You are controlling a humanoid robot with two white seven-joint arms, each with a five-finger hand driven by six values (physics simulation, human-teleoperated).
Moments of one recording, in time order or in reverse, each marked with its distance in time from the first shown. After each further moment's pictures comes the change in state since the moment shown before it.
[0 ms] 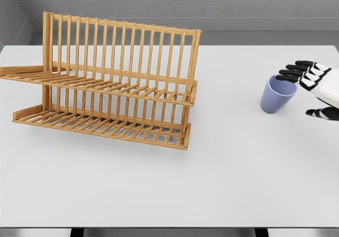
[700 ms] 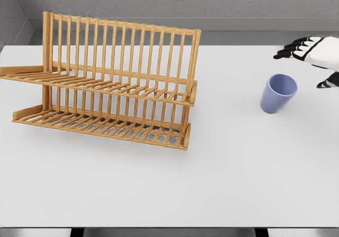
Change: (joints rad) left arm 0.000 0.000 0.000 0.000 0.000 0.000 0.000; right arm -0.609 0.079 0.296 0.191 -0.082 0.049 0.581
